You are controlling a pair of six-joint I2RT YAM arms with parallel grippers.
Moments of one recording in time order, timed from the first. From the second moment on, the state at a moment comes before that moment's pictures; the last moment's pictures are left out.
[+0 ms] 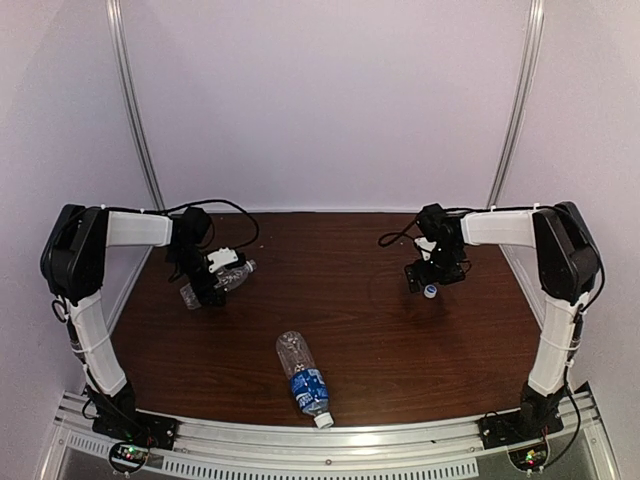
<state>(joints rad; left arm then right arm) -0.26 1.91 1.24 -0.63 0.14 0.79 0.38 1.95 1.35 -0.69 0.11 0.19</state>
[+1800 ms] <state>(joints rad) -1.12 1.88 1.36 -0.89 0.20 1.38 0.42 1.61 1.20 -0.45 -0.11 0.21</state>
